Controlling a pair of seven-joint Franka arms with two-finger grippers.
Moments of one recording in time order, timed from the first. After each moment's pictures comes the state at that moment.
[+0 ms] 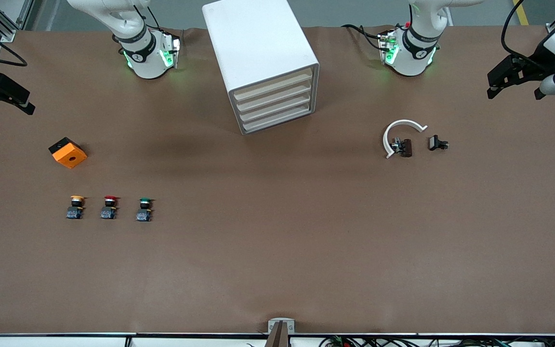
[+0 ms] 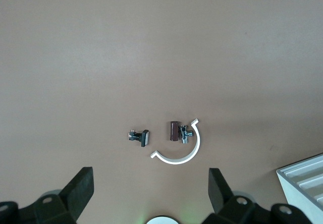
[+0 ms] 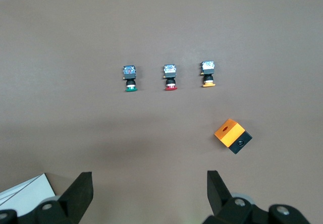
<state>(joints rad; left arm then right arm) 0.01 -0.15 -0.11 -1.63 0.01 1.49 -0.04 0.02 -0.13 -0.06 -1.64 0.00 1.54 0.04</state>
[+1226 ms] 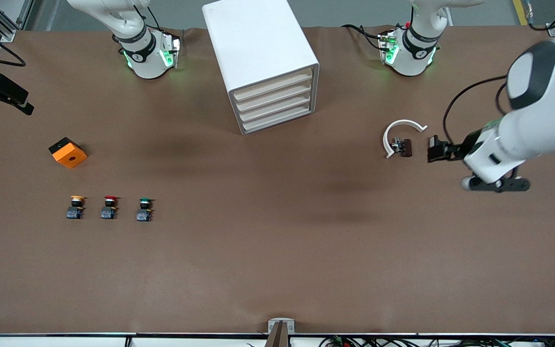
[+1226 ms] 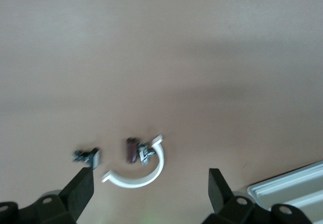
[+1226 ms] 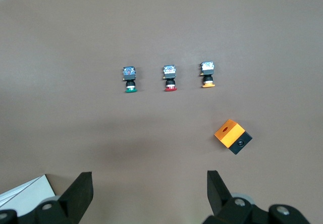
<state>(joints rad) -0.04 0.26 -0.14 -1.57 -0.10 1.65 -0.14 0.02 -0.13 -0.07 -1.65 0.00 1.54 0.04</state>
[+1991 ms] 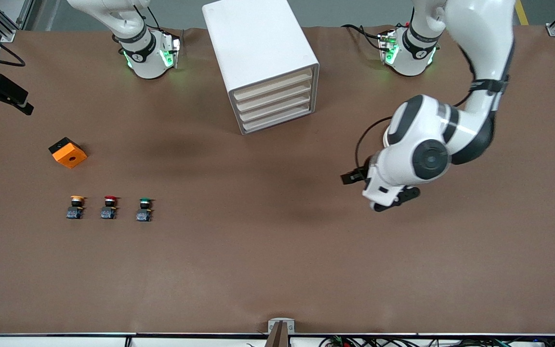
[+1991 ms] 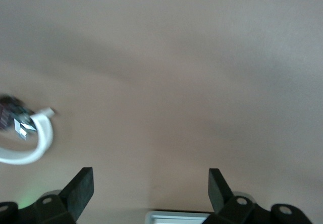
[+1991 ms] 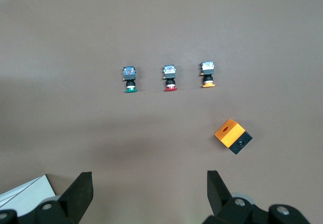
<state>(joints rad) -0.32 0.48 -0.15 -1.56 -0.17 1.81 -0.83 0.02 -0.13 -0.07 -1.65 0.00 1.54 0.04</state>
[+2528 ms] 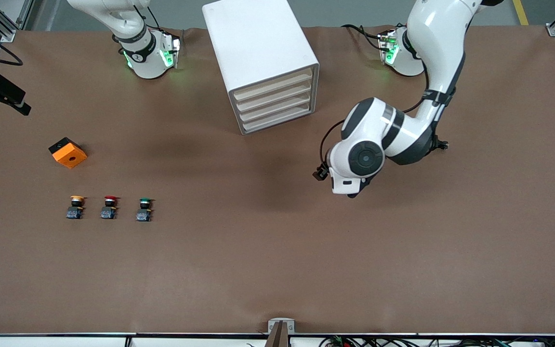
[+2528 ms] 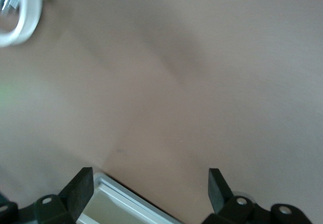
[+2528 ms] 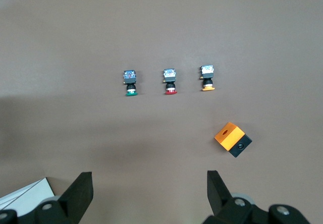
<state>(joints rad) -0.46 0.57 -0.15 -1.56 -0.19 1.80 -1.51 0.02 -0.12 -0.07 -1.63 0.00 1.55 0.04</state>
